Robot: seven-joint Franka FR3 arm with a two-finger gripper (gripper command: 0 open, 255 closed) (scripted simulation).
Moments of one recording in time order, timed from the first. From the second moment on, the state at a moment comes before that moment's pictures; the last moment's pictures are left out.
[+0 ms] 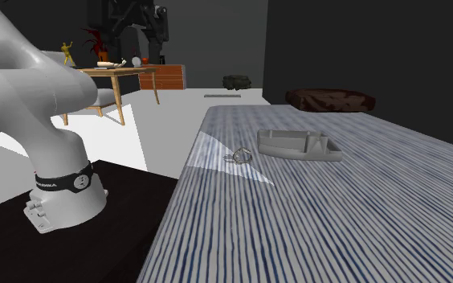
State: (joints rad) arm 0.02 -0.77 0.07 -2.41 0.03 1.52 0.03
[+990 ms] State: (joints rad) arm 0.10 -0.44 0.25 -2.43 0.09 1.89 0.13
